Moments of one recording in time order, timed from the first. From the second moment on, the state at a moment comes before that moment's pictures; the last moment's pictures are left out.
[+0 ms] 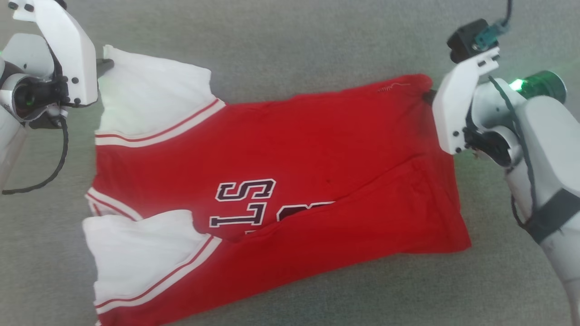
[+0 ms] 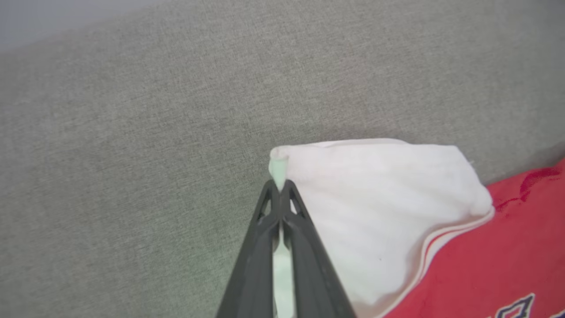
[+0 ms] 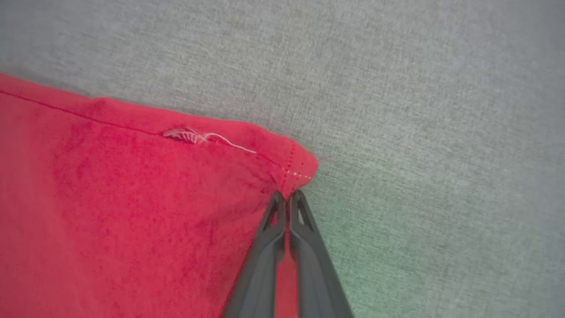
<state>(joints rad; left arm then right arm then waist) -1.28 0.63 -0.97 0.84 -1.20 -0.12 0.59 -0.91 -0.32 0.44 0.57 0.52 0.13 0.65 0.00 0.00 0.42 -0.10</state>
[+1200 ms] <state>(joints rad) -0.64 1.02 -1.04 -0.19 -1.36 0.36 0.56 -0.32 -0.49 0.25 0.11 0.63 0.13 0.89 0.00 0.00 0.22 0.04</state>
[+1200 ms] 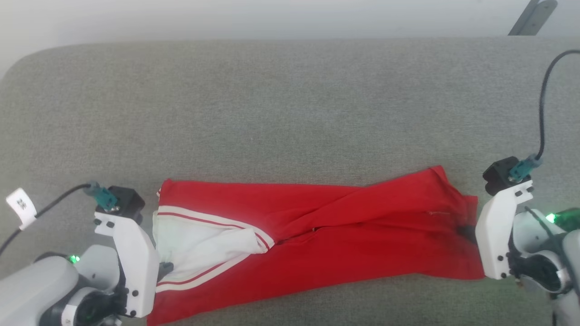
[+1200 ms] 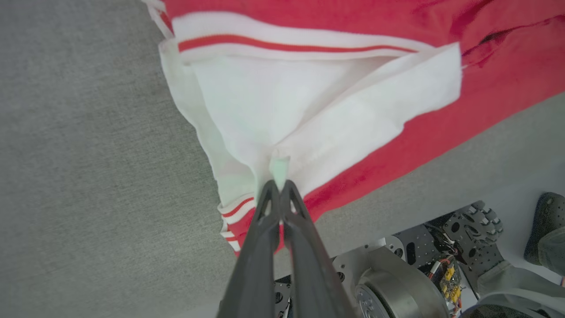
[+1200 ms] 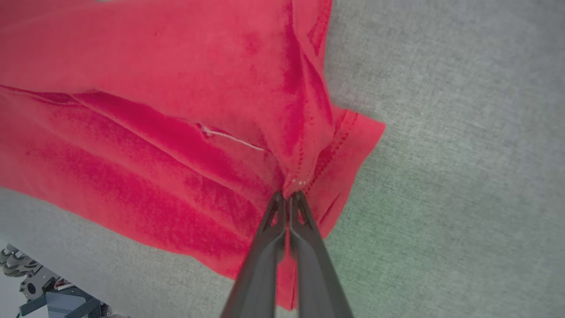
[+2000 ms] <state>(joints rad) -0.49 1.00 -0.96 -0.08 -1.29 0.27 0.11 -0.30 -0.43 0.17 0.20 0.59 0.13 0.80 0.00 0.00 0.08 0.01</state>
